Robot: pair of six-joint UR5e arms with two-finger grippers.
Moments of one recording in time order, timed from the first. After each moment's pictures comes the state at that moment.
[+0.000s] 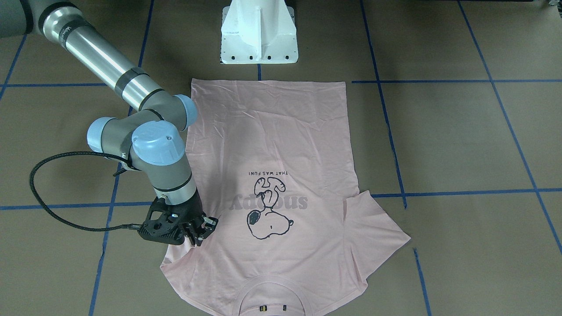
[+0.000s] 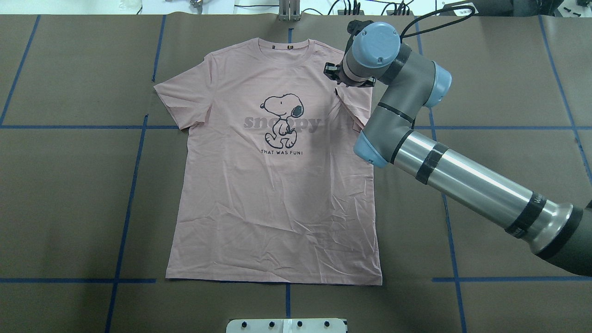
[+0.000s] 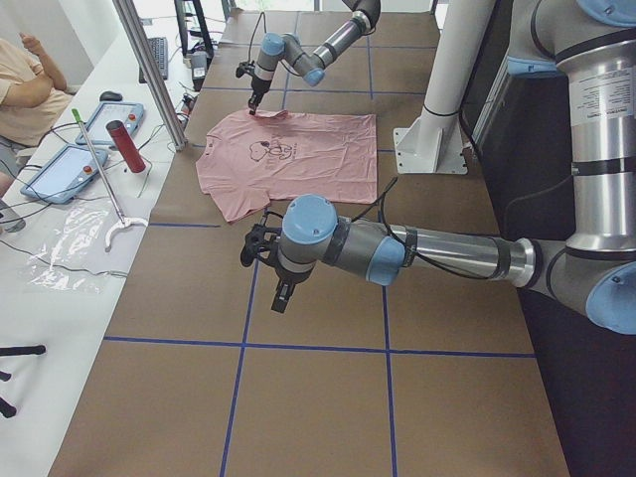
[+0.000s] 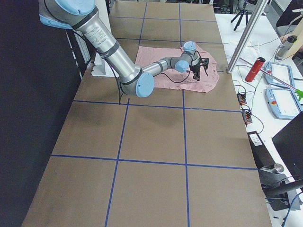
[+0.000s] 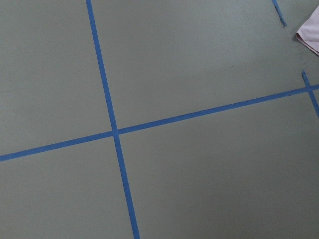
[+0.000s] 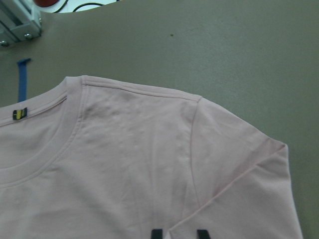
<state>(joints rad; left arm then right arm) -1.58 -1.41 -1.85 -1.82 -2.47 -0.02 0.75 -0.73 1.09 -1.05 1.72 1.31</state>
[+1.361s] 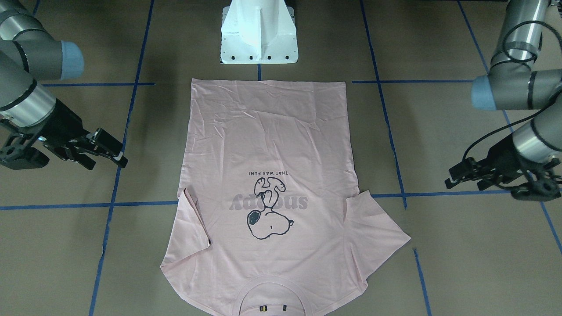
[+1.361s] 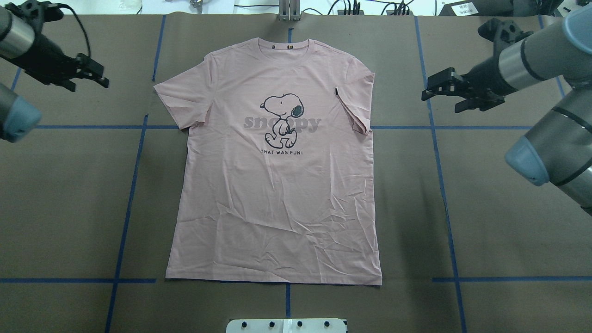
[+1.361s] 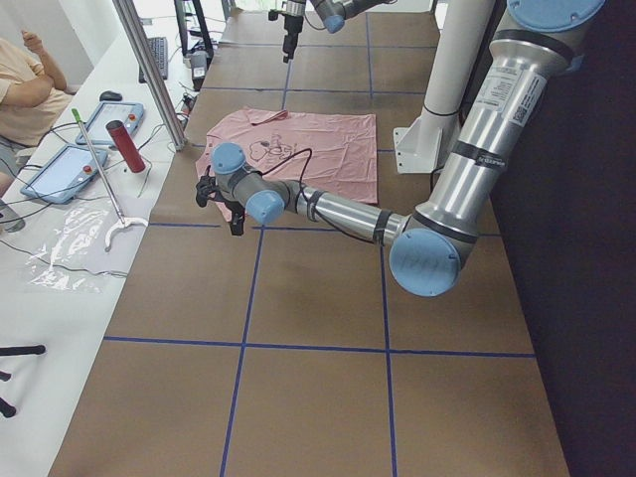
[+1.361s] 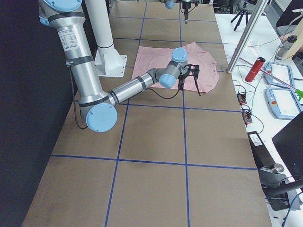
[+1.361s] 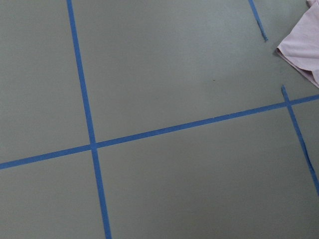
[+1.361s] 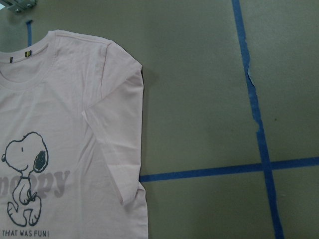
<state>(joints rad) -1.09 -1.99 -1.40 -2.04 -2.29 -0.85 1.01 -1.32 1.75 -1.04 2.27 1.20</state>
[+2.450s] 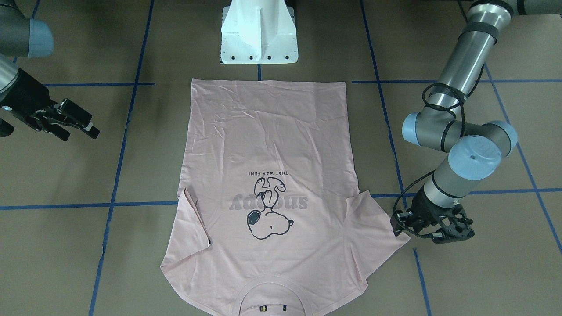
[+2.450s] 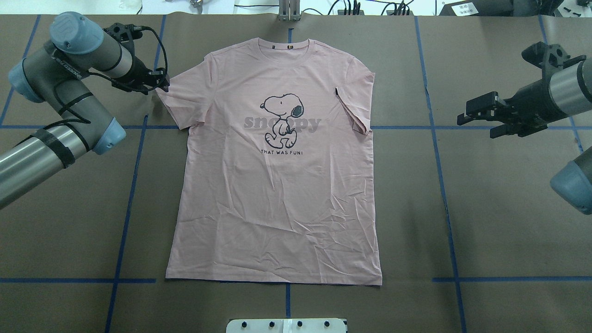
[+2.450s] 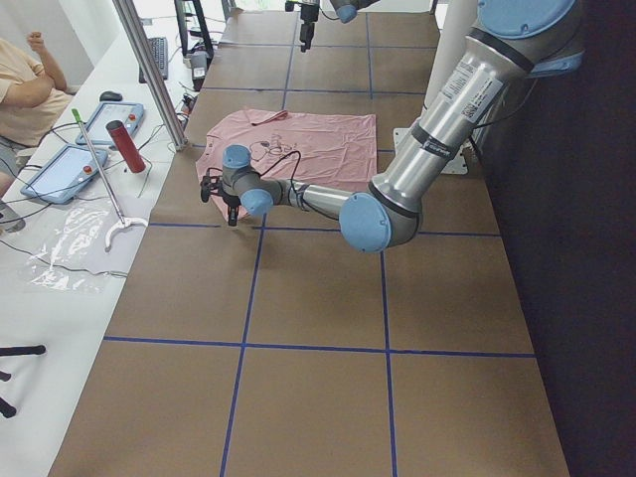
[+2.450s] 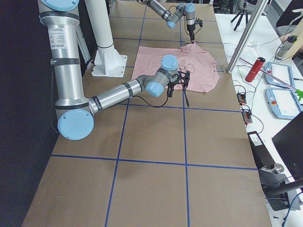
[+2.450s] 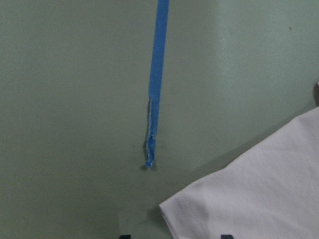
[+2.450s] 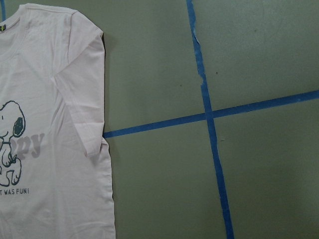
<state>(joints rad) -0.94 -2.20 -1.05 -2.28 -2.03 -1.06 1.03 -1.48 1.87 -1.03 2.32 1.19</state>
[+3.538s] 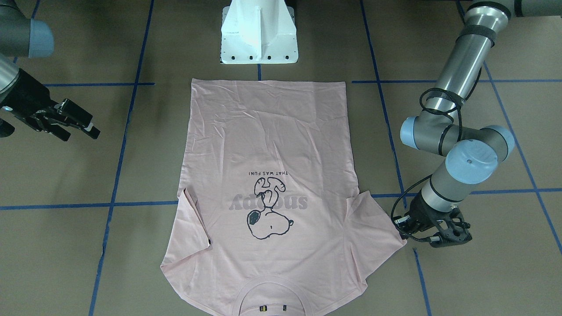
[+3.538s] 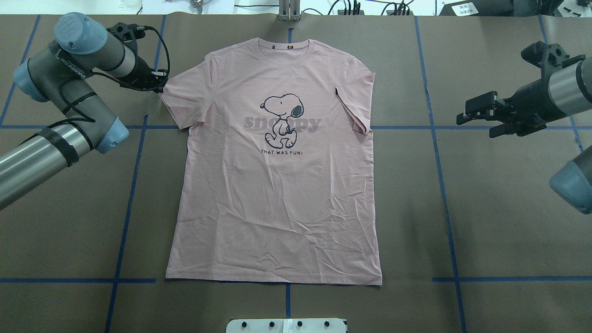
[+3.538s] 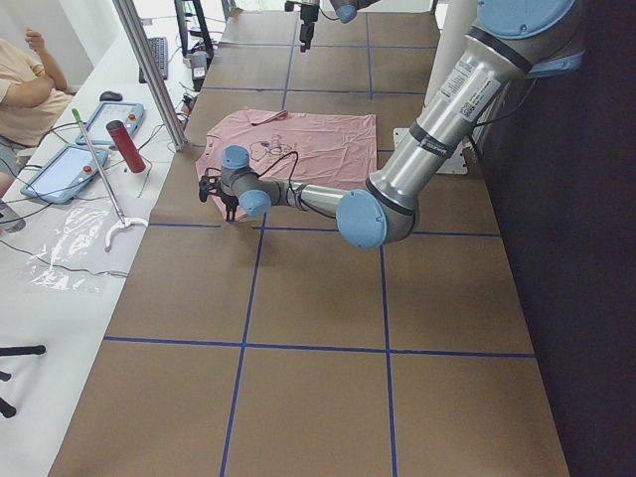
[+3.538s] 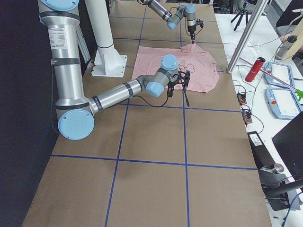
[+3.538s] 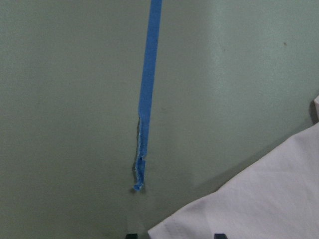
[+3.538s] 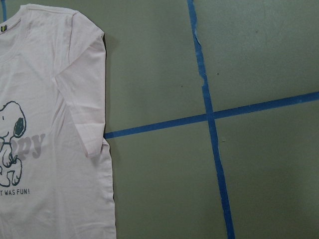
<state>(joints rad) -0.93 -2.22 -1.01 -2.31 -2.02 -1.06 1.03 -1.48 1.87 -1.03 2.32 1.19</state>
